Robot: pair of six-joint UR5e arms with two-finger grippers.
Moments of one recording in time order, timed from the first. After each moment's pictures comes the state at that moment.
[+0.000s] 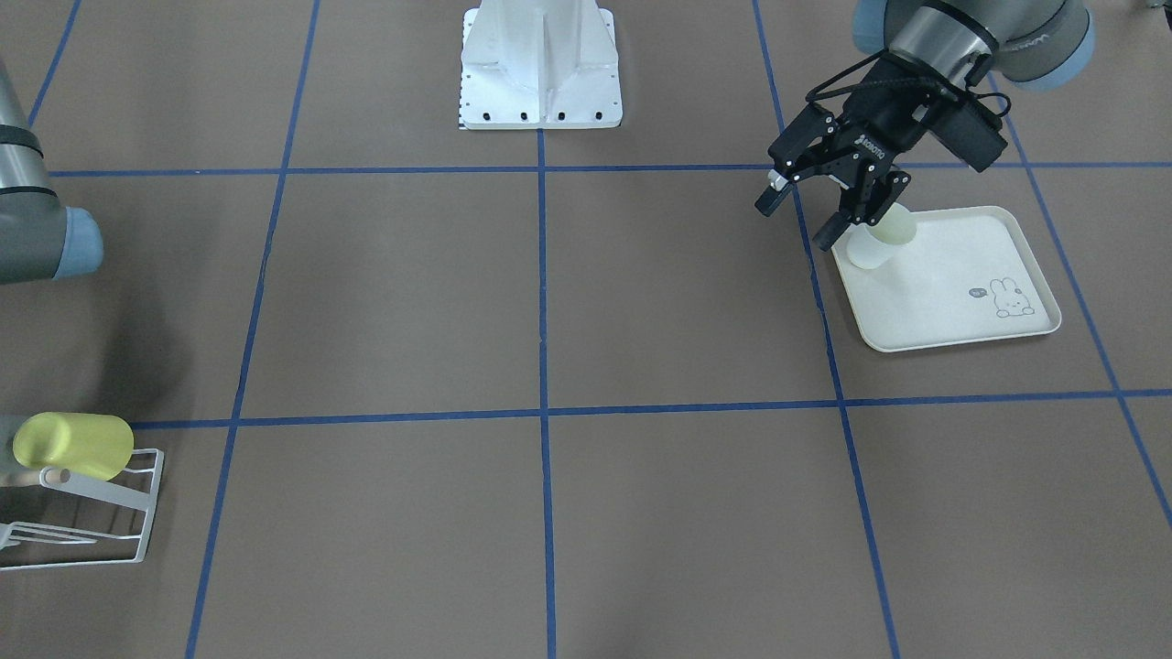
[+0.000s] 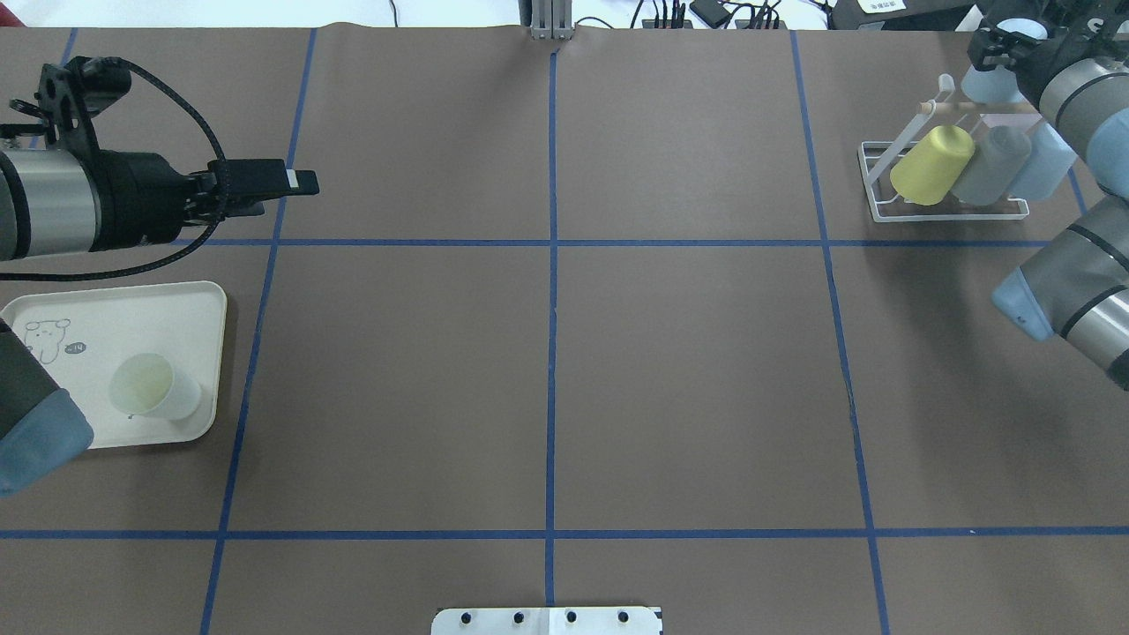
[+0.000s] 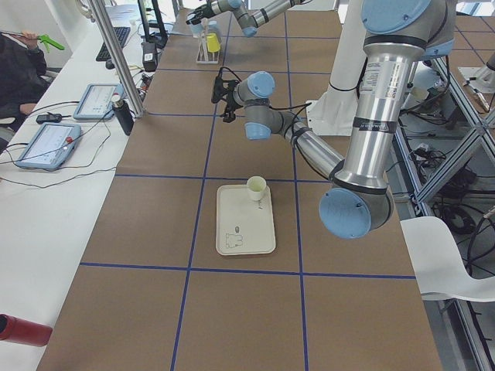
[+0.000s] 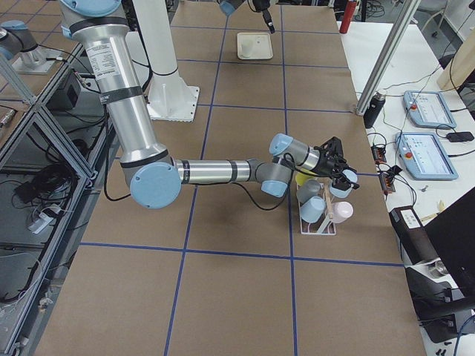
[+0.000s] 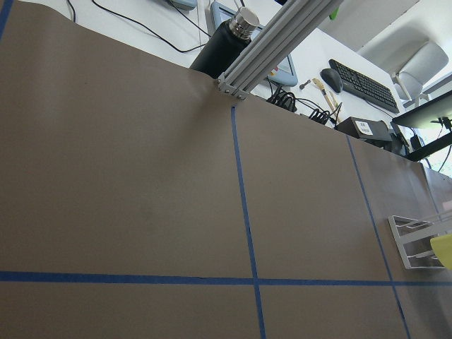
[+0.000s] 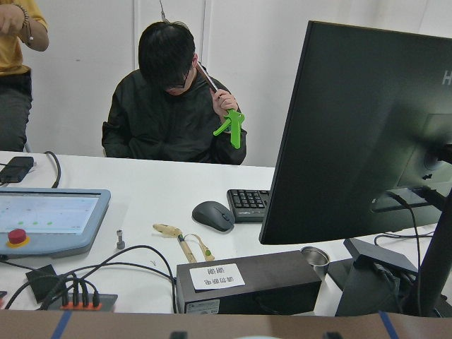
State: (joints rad) left arm -0.81 -1.74 -1.99 -2.46 -1.86 -1.37; right arm 1.05 -1.28 1.23 -0.34 1.28 0.84
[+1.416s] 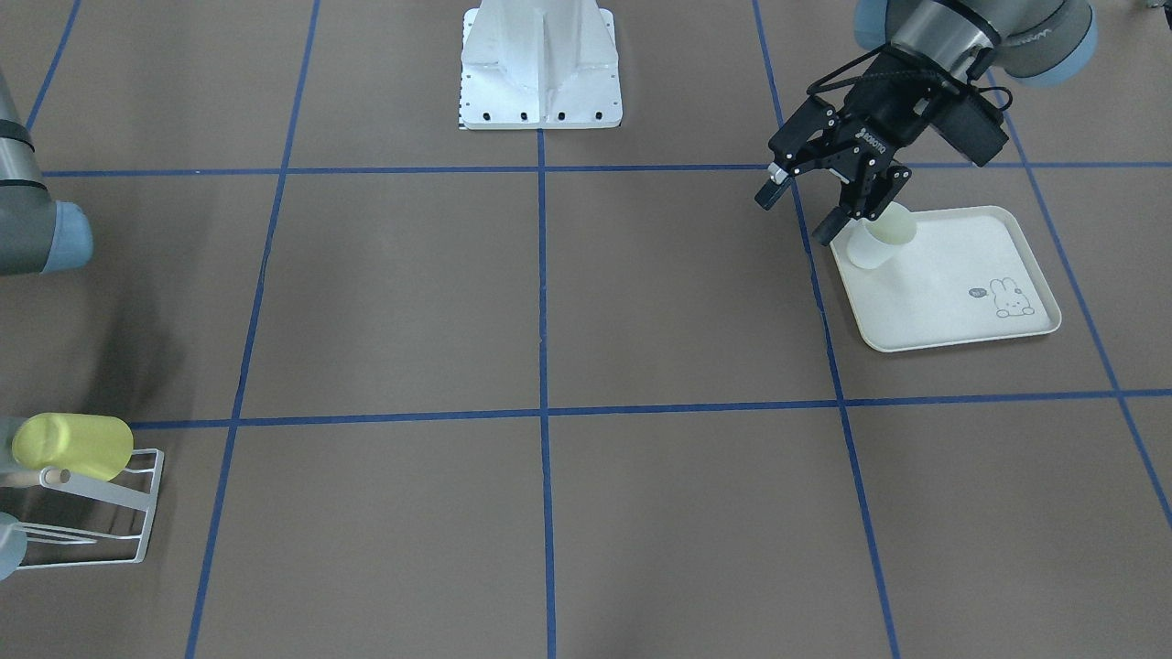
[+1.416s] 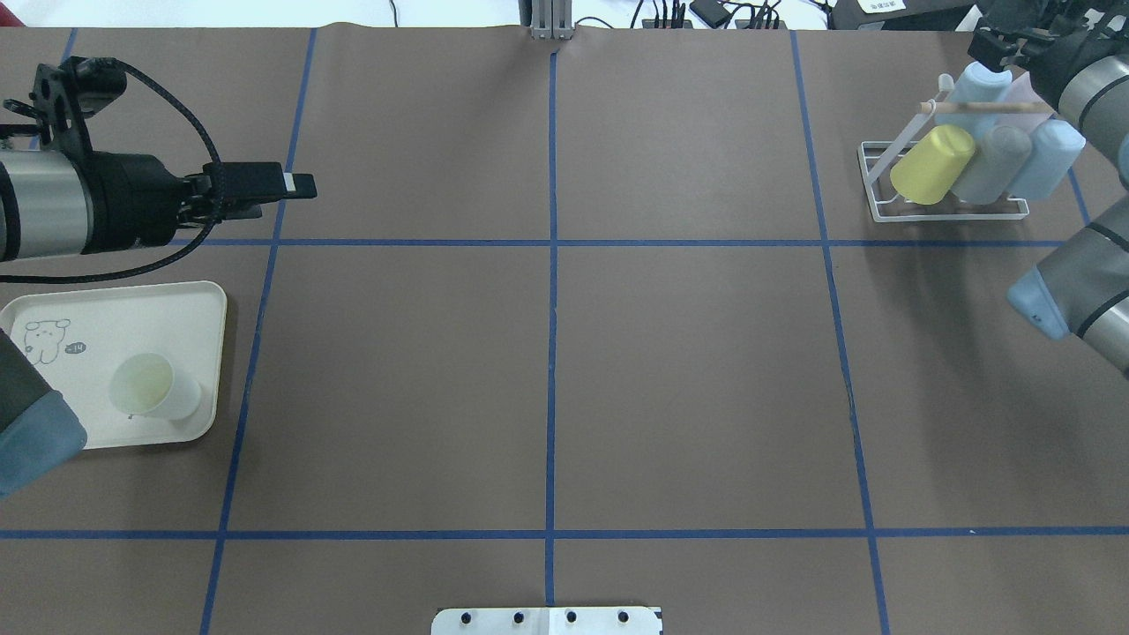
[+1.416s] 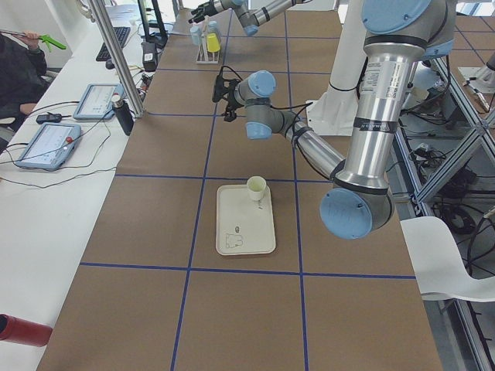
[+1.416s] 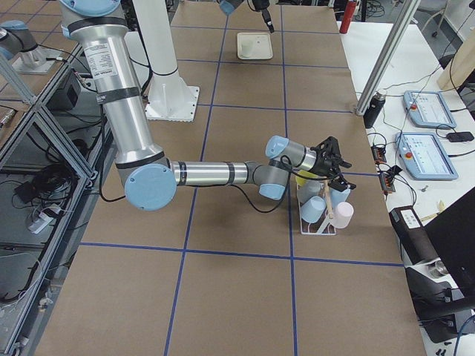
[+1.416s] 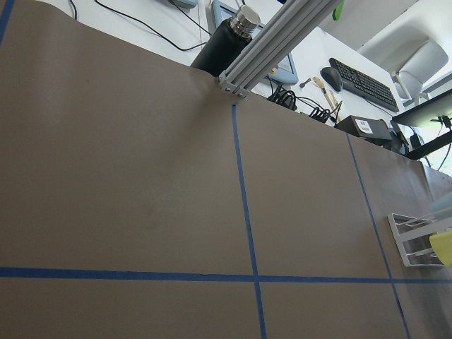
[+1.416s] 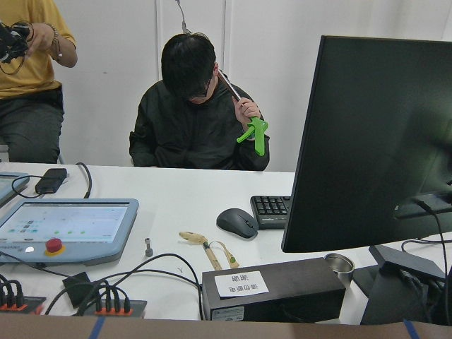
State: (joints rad) left arm -0.82 -1.72 -2.01 -2.45 -1.90 -1.35; right arm 1.09 -1.30 1.27 -0.29 1.37 0.84
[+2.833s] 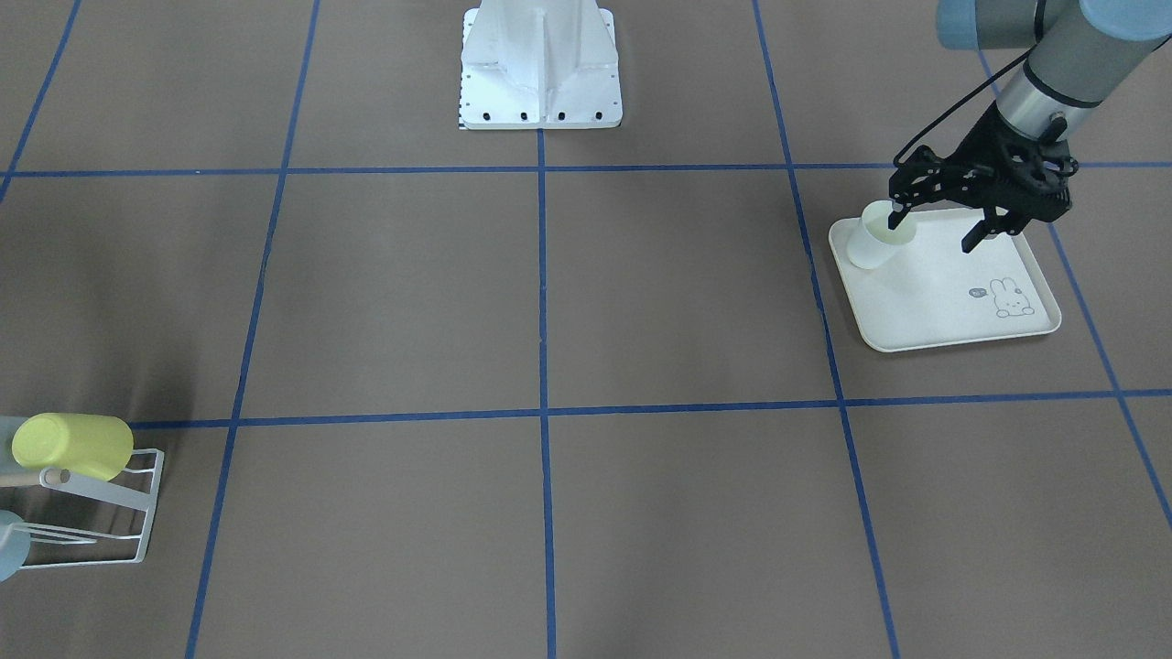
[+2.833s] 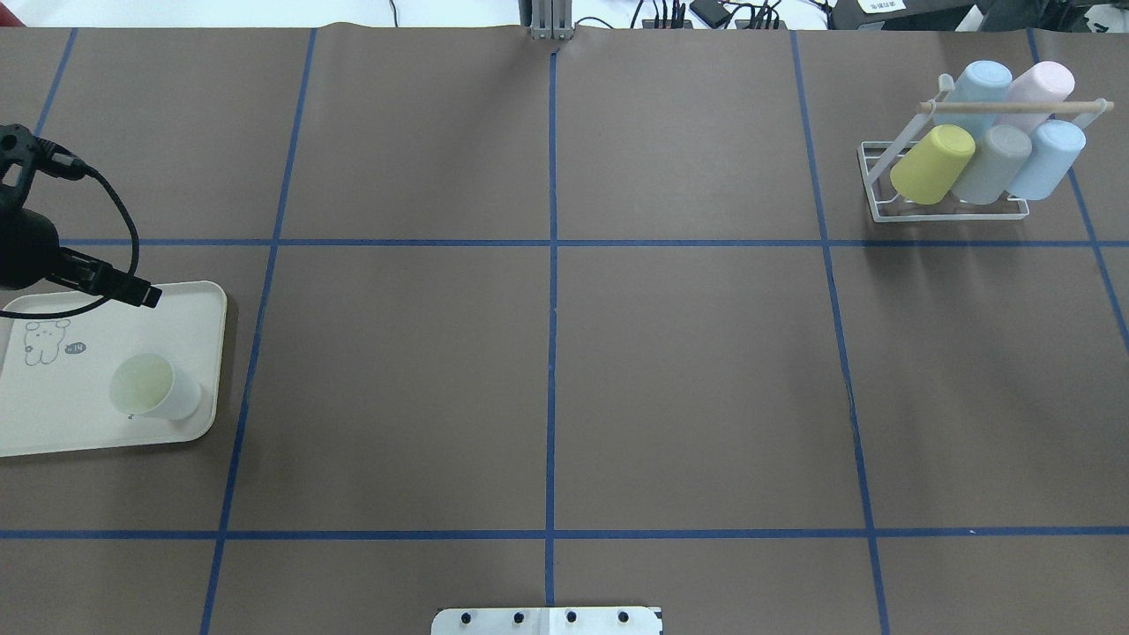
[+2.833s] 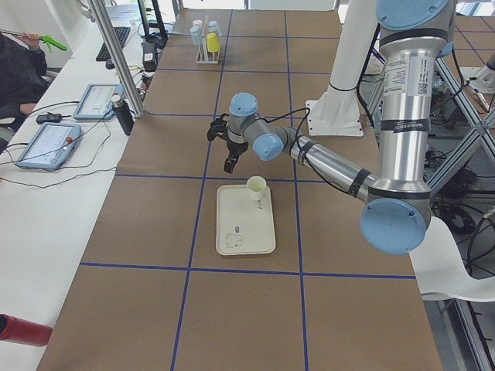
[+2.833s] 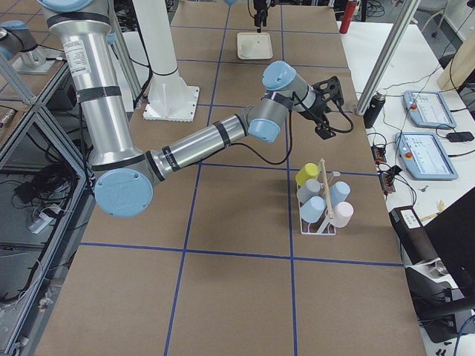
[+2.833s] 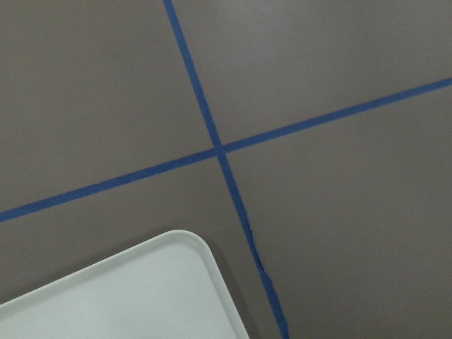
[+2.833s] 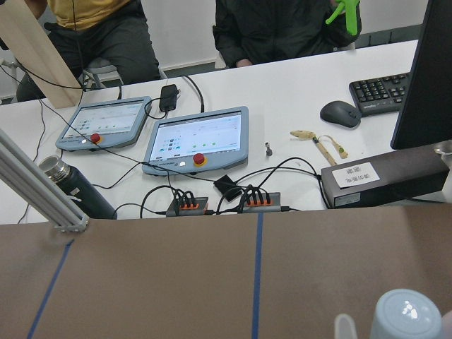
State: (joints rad) left arm -0.96 -1.56 -2.00 -1.88 -2.16 -0.54; right arm 1.29 -1.34 1.83 -0.89 2.06 0.96
